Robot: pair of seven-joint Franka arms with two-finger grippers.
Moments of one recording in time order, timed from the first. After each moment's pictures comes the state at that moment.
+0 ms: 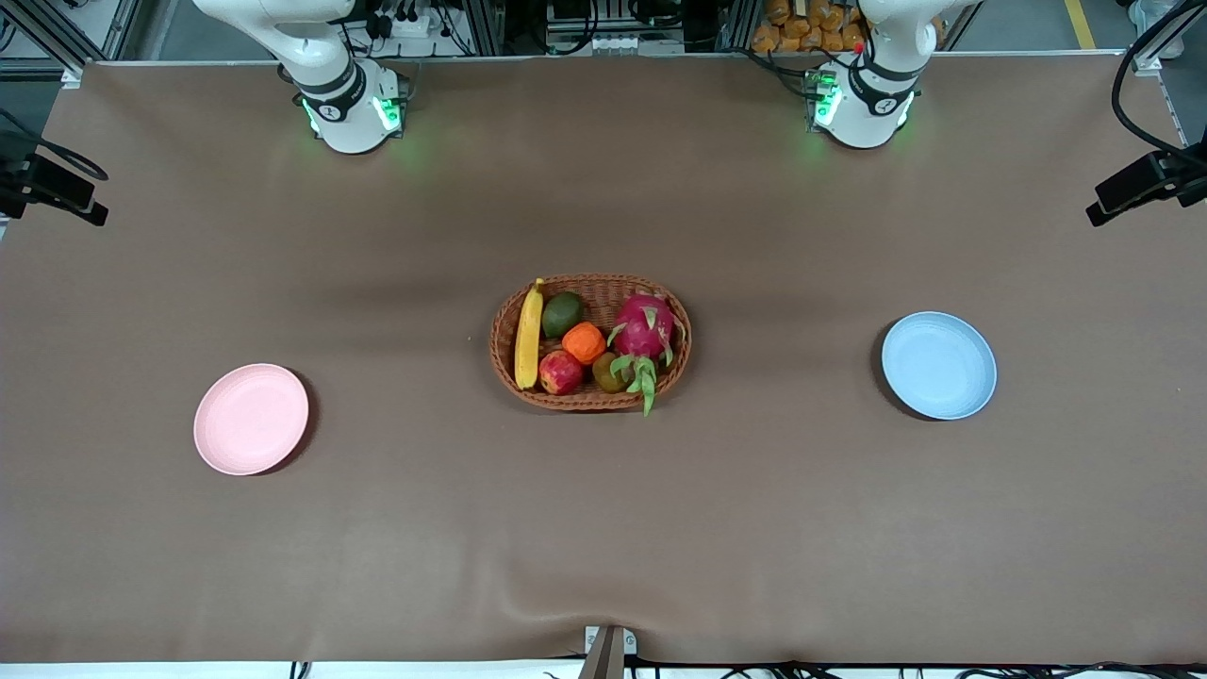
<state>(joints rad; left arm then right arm) 0.30 0.02 -0.31 -1.41 0.03 1.37 -0.21 -0.01 -0.06 -0.10 -1.57 0.00 1.44 0.00</state>
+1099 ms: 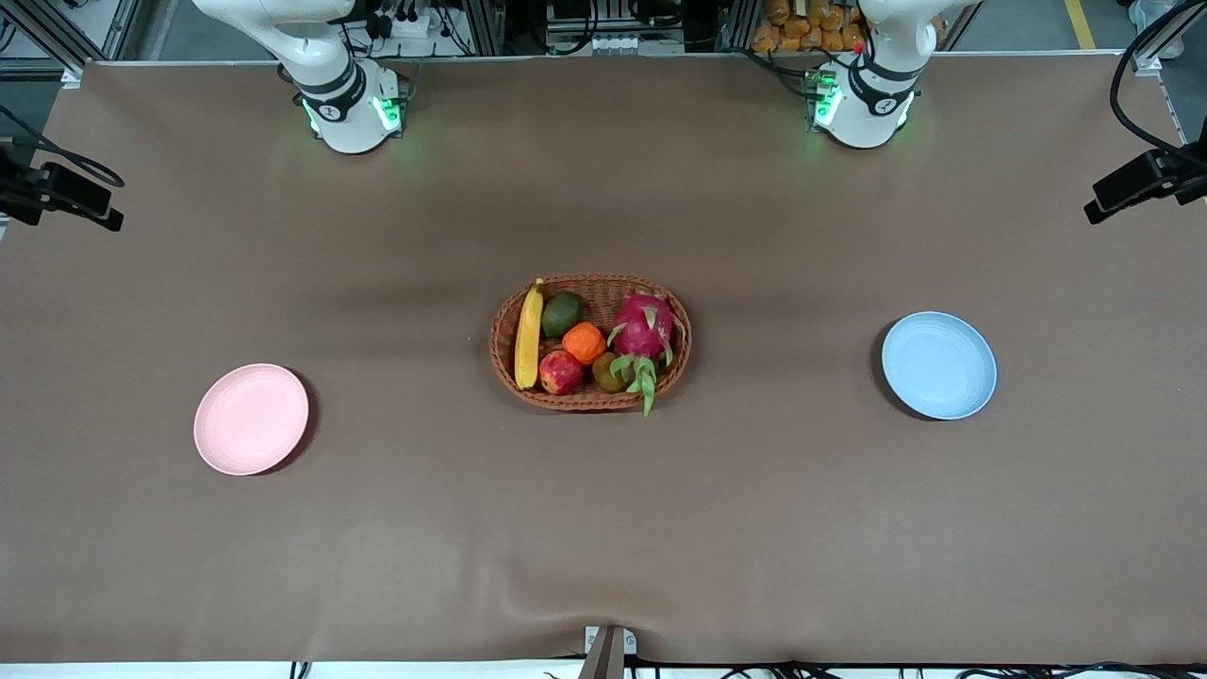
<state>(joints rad) 0.30 0.02 -0.31 -1.41 0.03 1.36 -0.21 0.00 -0.04 -0.09 -1.57 0.00 1.44 0.00</state>
